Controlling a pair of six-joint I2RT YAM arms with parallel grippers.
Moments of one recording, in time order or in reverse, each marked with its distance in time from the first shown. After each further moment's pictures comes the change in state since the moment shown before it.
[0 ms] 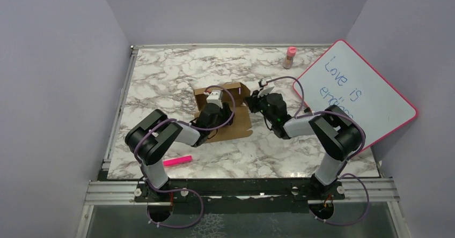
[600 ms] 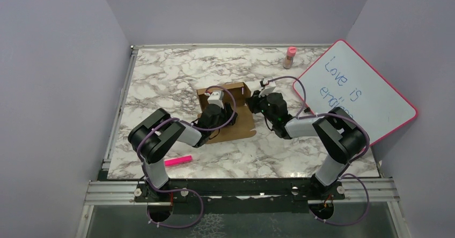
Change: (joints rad) left arm -0.031 0.036 0.011 0.056 0.016 -0.066; right arm 0.002 -0.036 0.012 -0.096 0.014 0.056
